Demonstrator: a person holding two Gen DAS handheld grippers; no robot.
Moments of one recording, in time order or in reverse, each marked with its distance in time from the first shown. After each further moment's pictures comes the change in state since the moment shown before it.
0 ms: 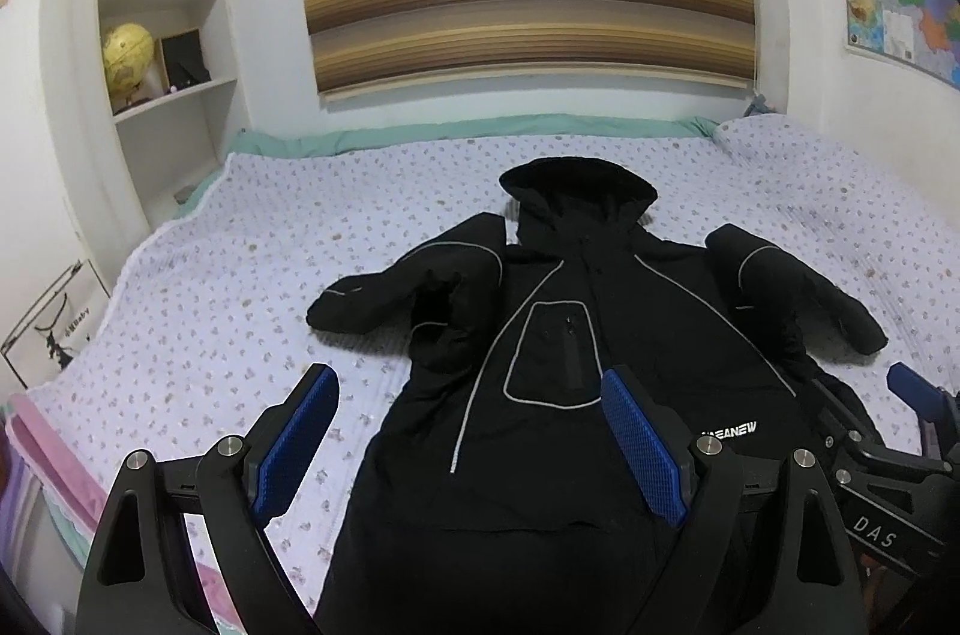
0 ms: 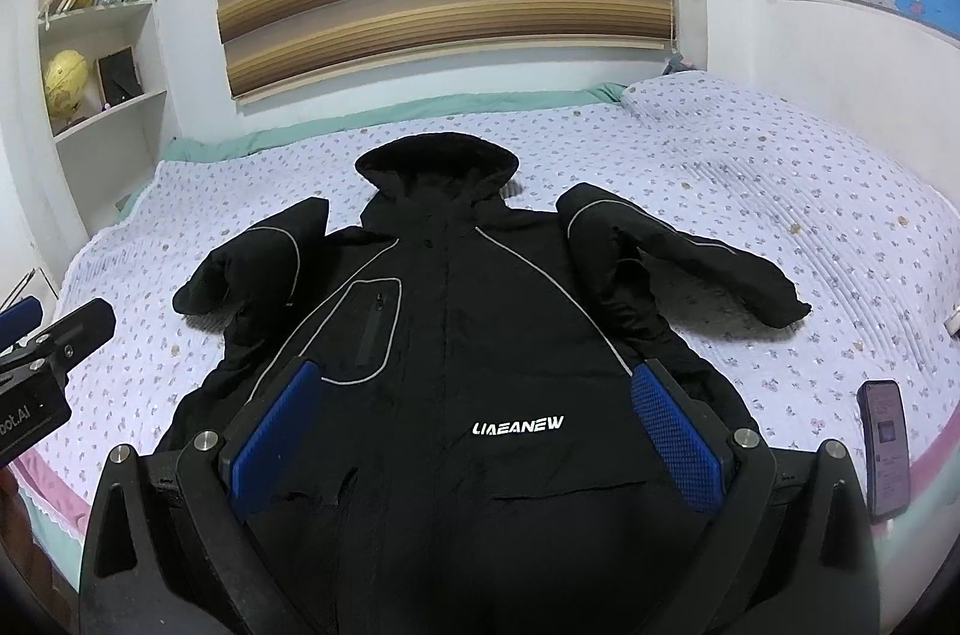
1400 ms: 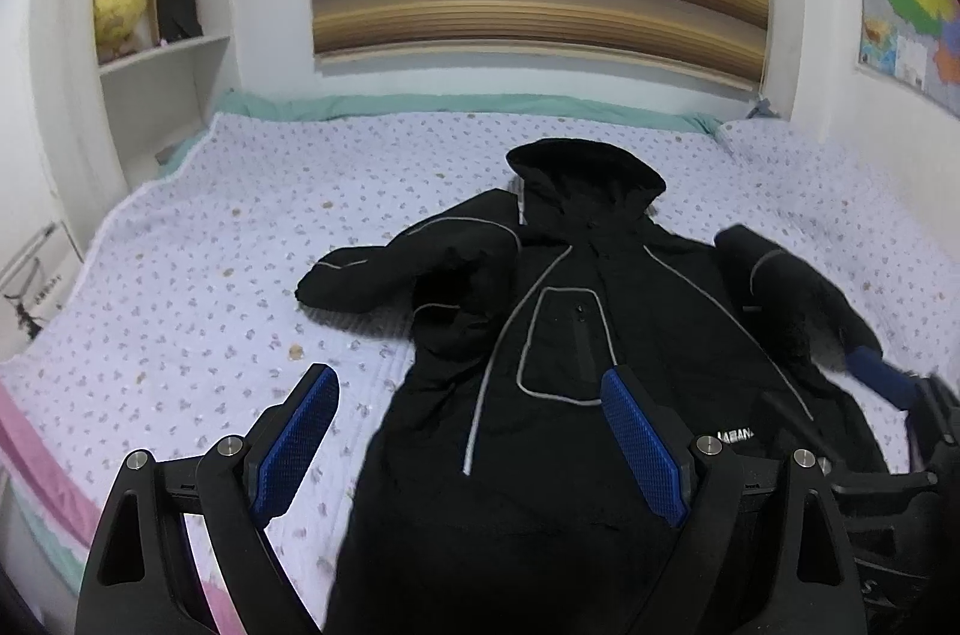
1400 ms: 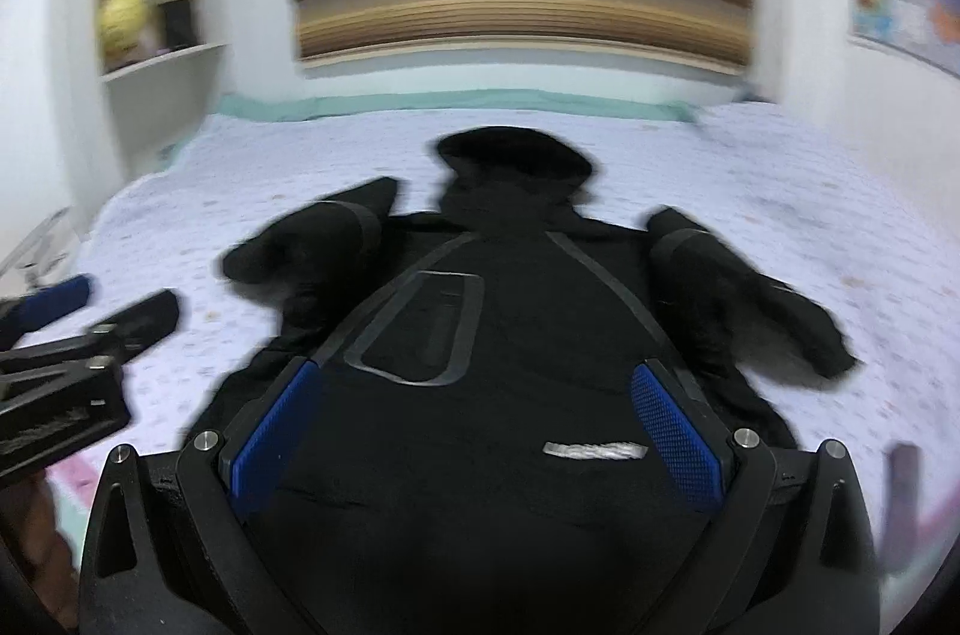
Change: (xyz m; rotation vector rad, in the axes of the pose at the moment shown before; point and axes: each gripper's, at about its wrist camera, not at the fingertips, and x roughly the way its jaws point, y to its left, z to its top) left arm 0.042 0.045 0.003 -0.077 0.055 -0.071; right arm 0.029 0.073 0.016 -0.156 0.040 0.179
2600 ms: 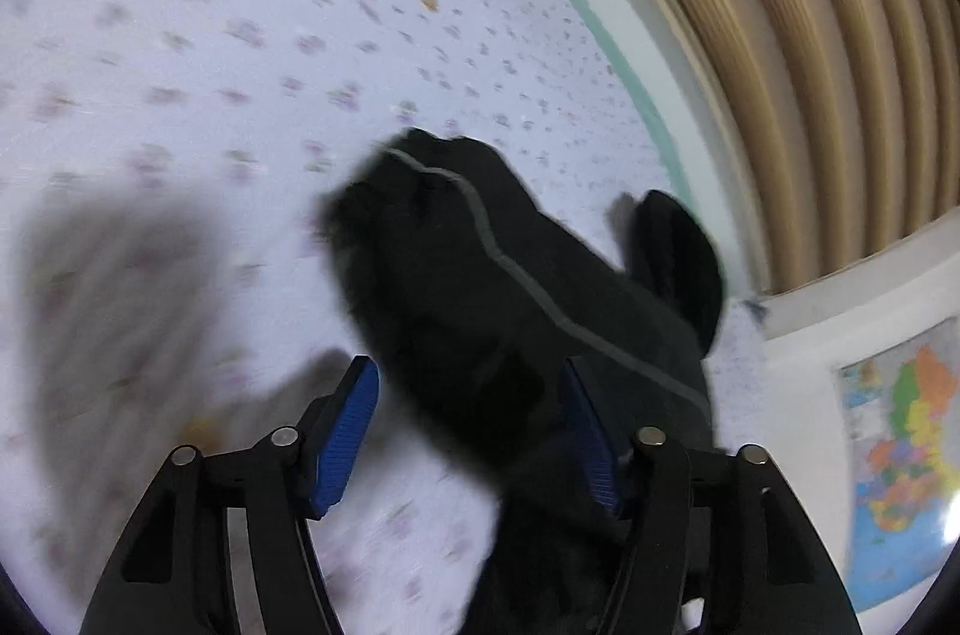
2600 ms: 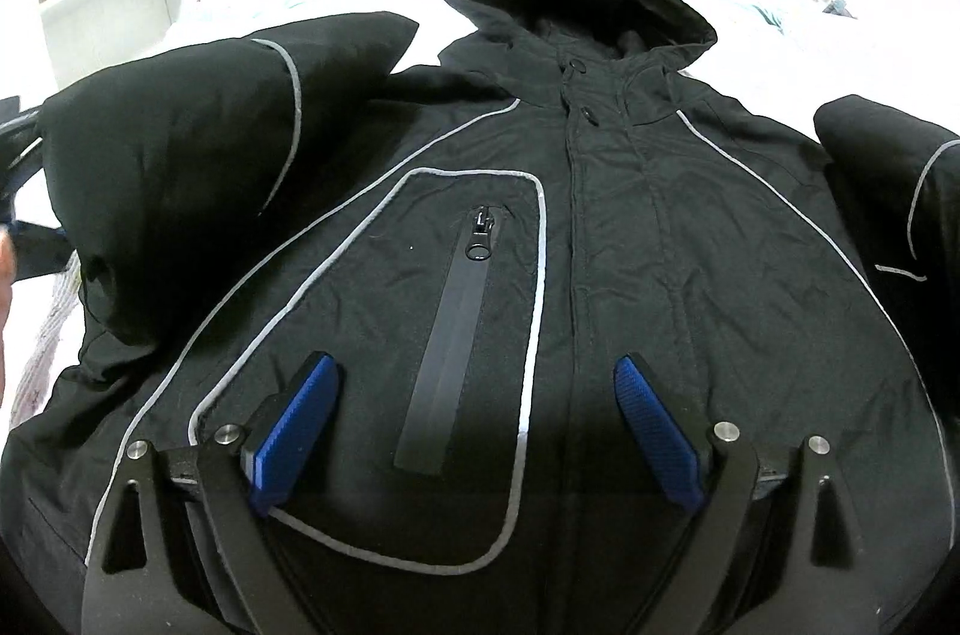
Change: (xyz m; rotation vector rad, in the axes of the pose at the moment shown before) left arm 0.302 0.212 0.005 -0.751 0.288 -0.379; right arm 0.255 -0.018 -0.035 0.014 0.185 -0.042
